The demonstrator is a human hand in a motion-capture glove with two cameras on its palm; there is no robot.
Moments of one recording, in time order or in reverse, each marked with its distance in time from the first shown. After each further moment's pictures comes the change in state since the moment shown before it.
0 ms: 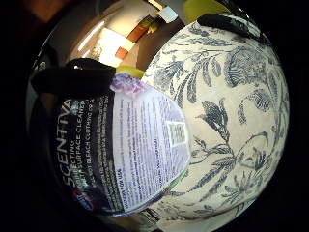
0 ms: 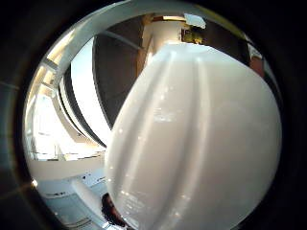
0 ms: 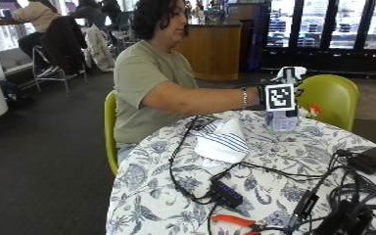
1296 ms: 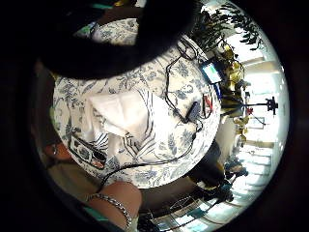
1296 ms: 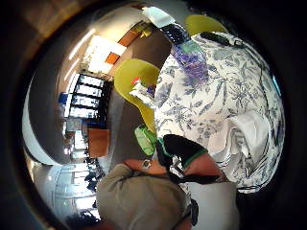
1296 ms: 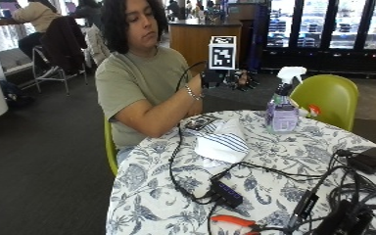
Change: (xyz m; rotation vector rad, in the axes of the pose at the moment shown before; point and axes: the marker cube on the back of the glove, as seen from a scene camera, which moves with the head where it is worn) arm -0.079 0.191 -0.106 -0.291 1.026 -0.001
